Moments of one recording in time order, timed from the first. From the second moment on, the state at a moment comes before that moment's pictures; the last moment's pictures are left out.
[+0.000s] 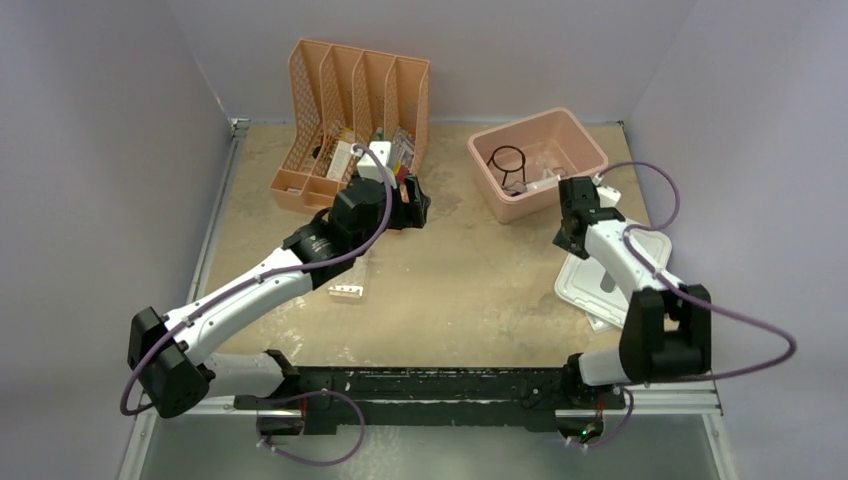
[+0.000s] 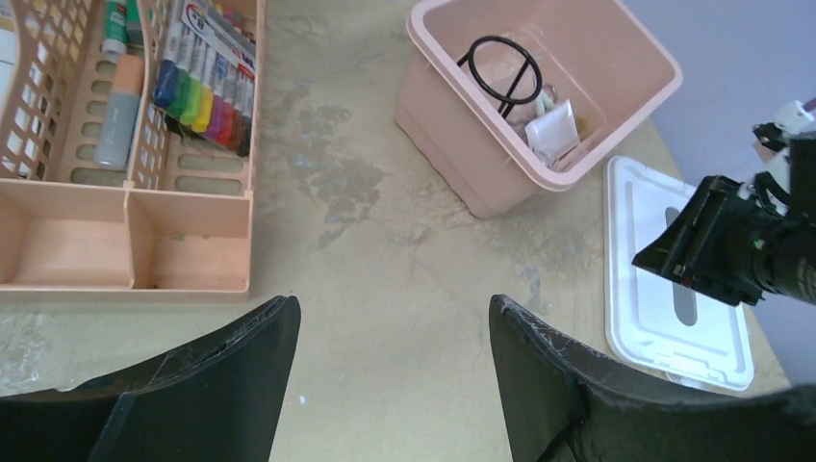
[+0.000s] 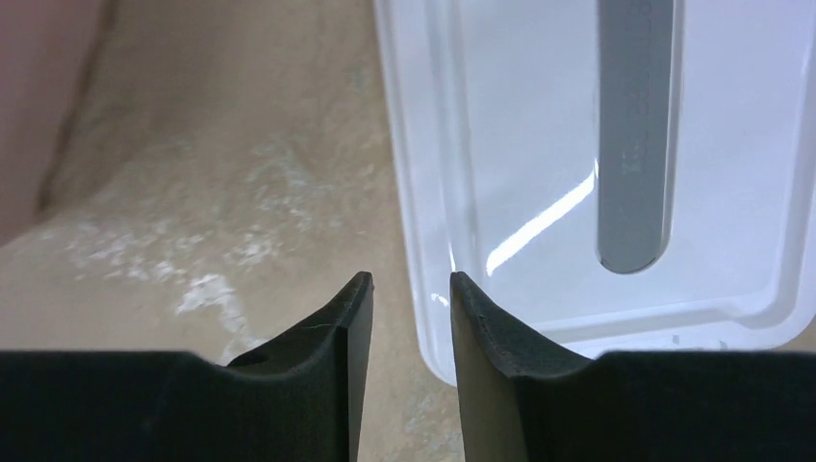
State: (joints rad) left arm -0.81 1.24 1.10 -0.16 -0.37 -0.47; right arm 0.13 1.36 0.94 -0.63 0.45 0.61
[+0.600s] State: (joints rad) left arm -0.81 1.25 1.10 -0.18 -0.32 -0.46; right arm 0.07 1.59 0.94 -0.66 0.41 0.70
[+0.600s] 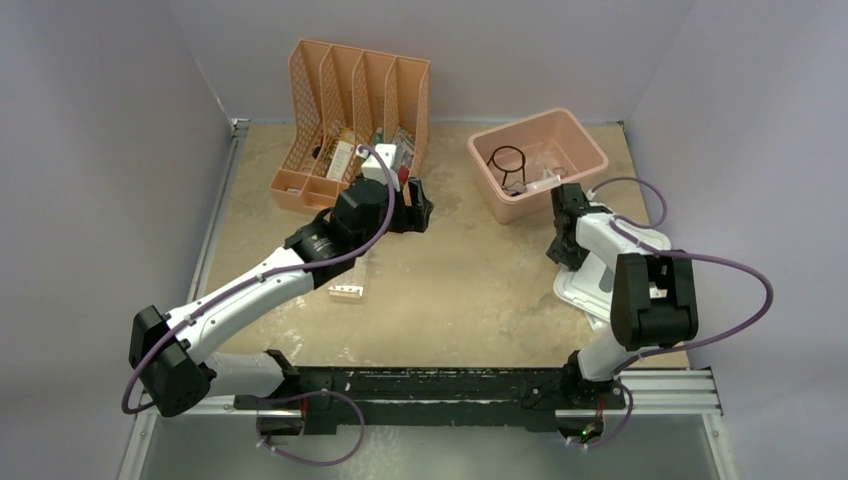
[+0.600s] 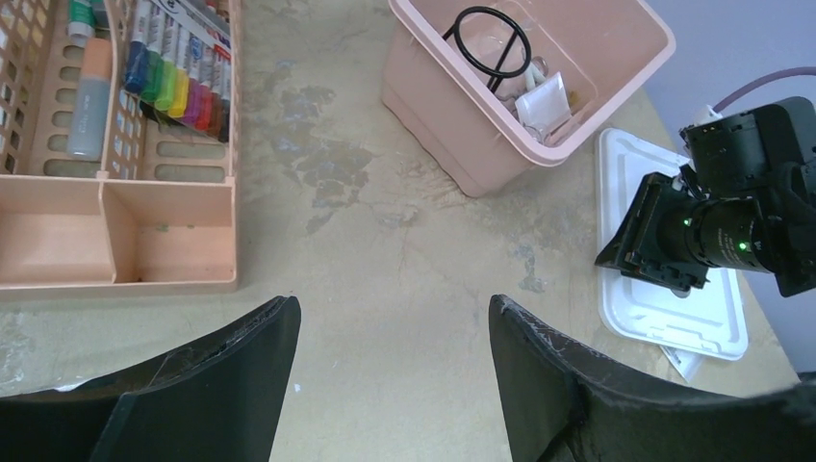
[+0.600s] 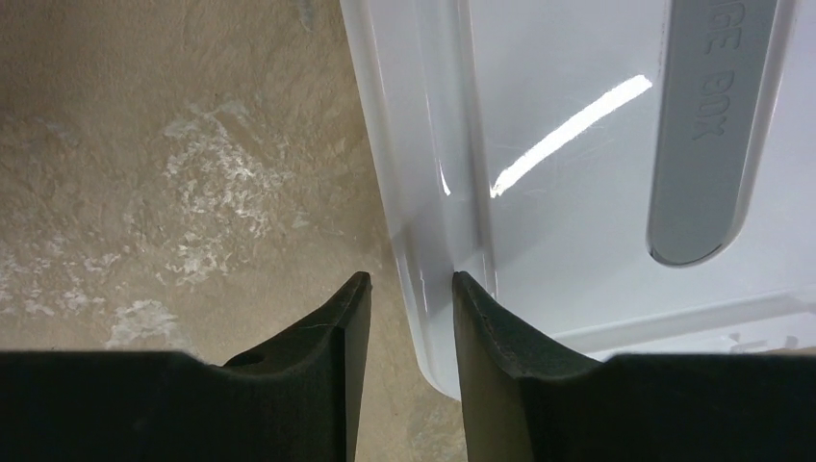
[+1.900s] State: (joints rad) left arm -0.82 1.63 1.16 0.08 0.01 -0.65; right arm 0.06 1.21 0.93 -0.66 0.42 0.83
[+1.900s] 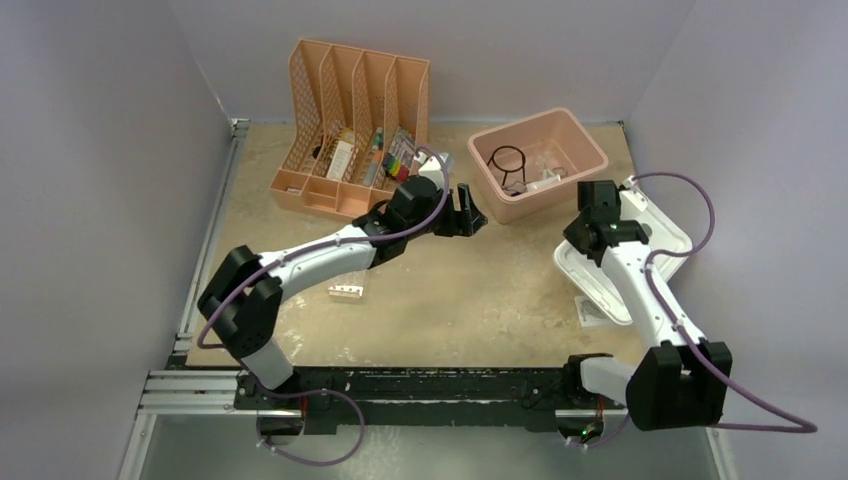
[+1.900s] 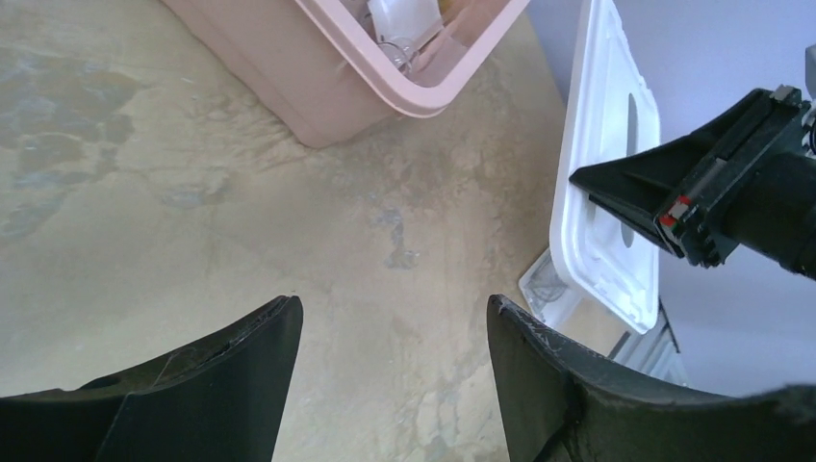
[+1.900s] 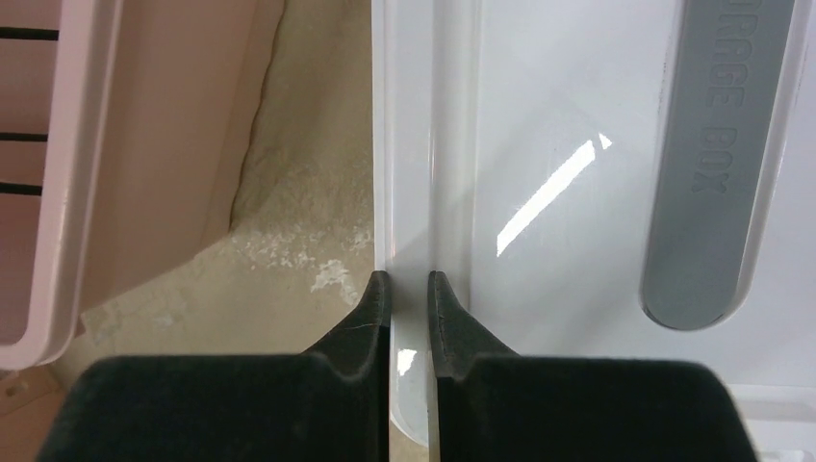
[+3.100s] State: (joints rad) left arm -1.01 2.01 1.44 0.51 0.36 -0.99; right arm 0.07 0.89 1.06 -0.80 0.24 1.03
